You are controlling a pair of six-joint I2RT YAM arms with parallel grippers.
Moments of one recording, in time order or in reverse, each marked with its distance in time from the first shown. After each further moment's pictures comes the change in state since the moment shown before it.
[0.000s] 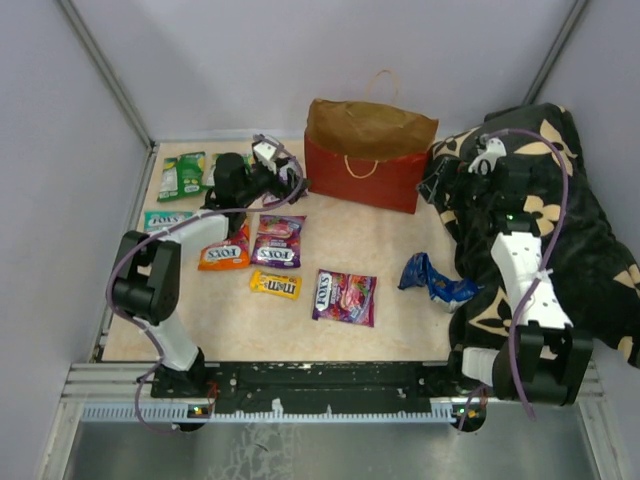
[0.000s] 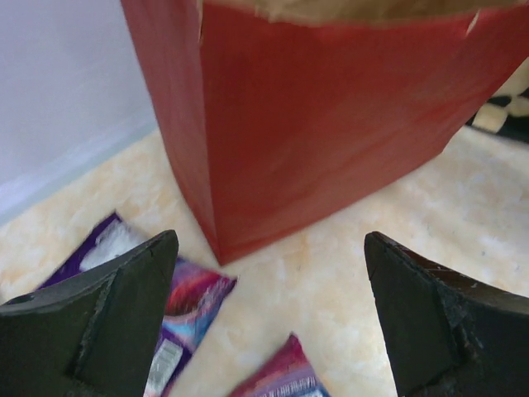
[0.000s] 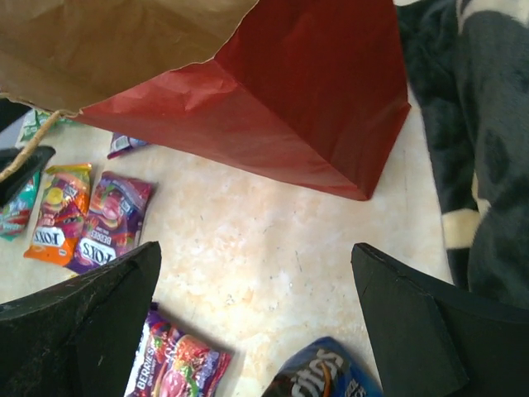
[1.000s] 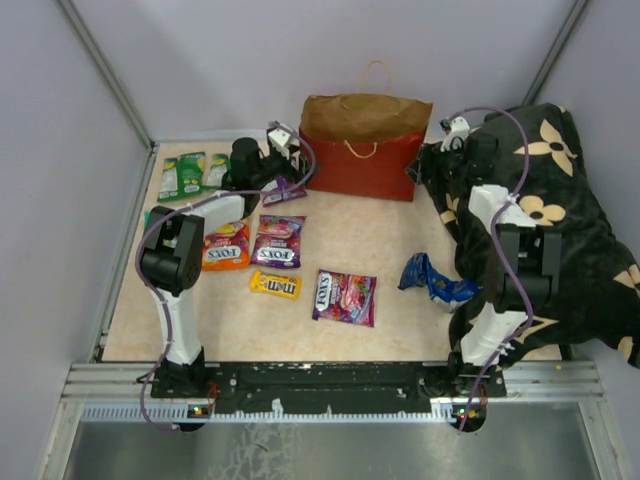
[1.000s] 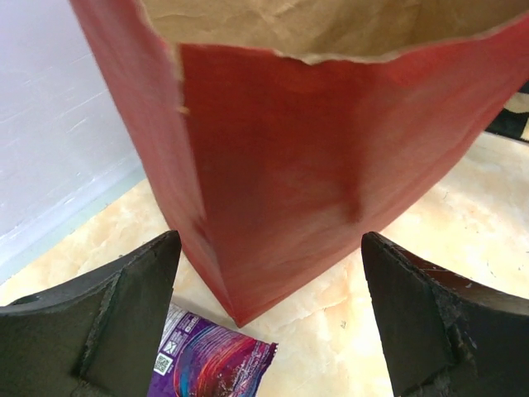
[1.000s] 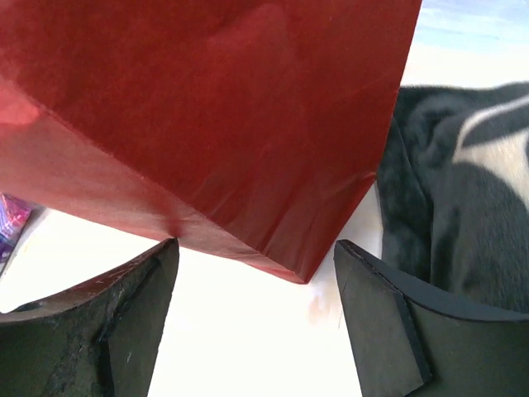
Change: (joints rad) left arm 0.000 0.295 0.320 0.011 0.063 0.039; right arm 0.054 0.544 0.220 0.282 -0.040 -0.267
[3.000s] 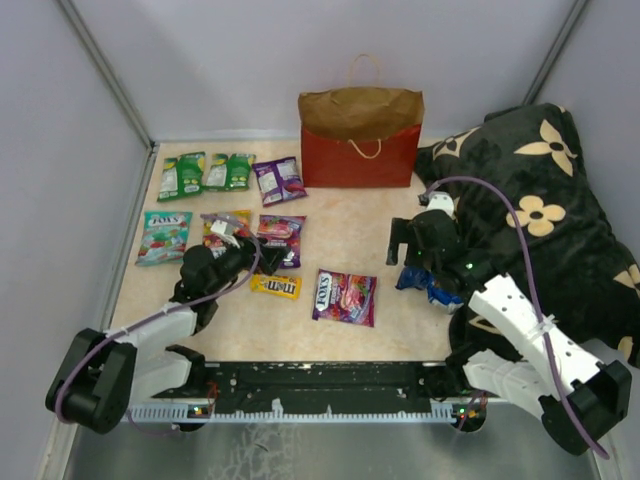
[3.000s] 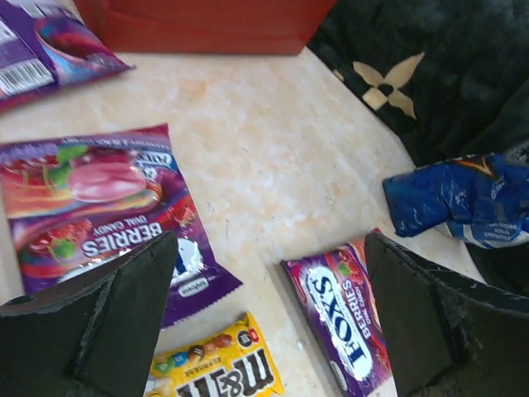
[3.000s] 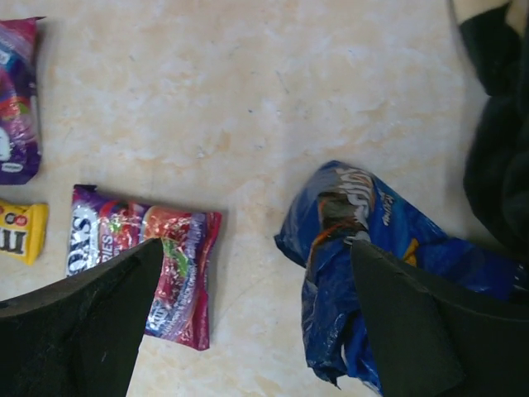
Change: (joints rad) left arm -0.035 -0.921 -1.102 0.218 -0.192 -0.541; right arm 0.599 -0.784 -0.389 -0.649 0.804 0.454
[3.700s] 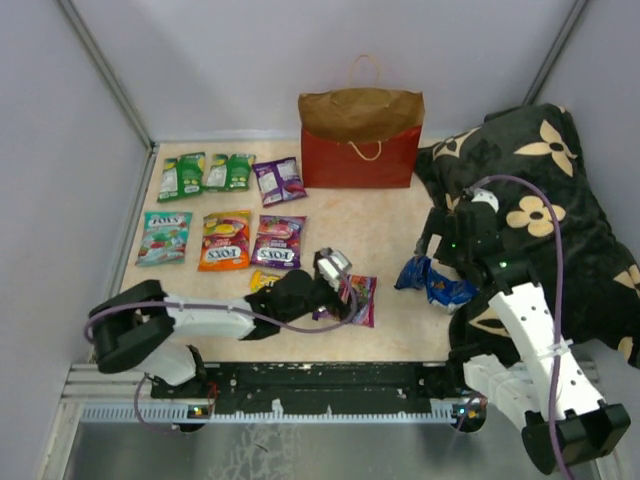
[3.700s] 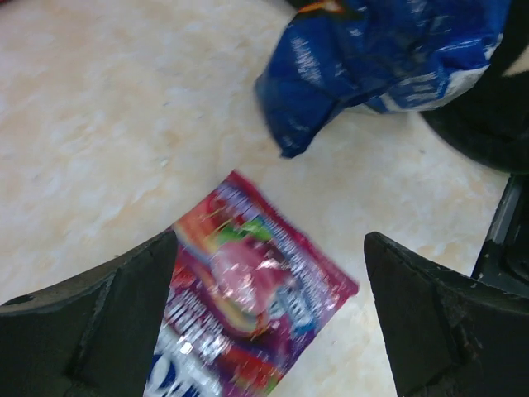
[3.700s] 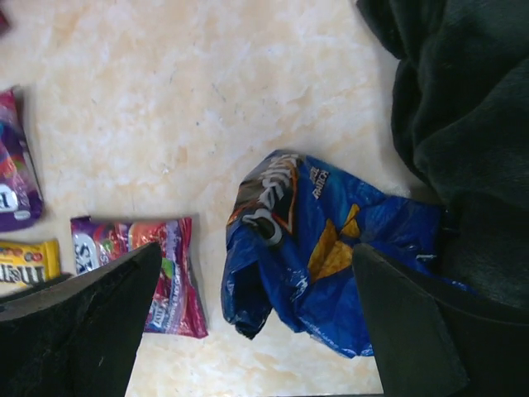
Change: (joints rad) left arm -0.725 0.292 0.237 -0.137 -0.436 0.265; right arm -0.219 -0.067 0.105 -0.226 -0.061 0.045
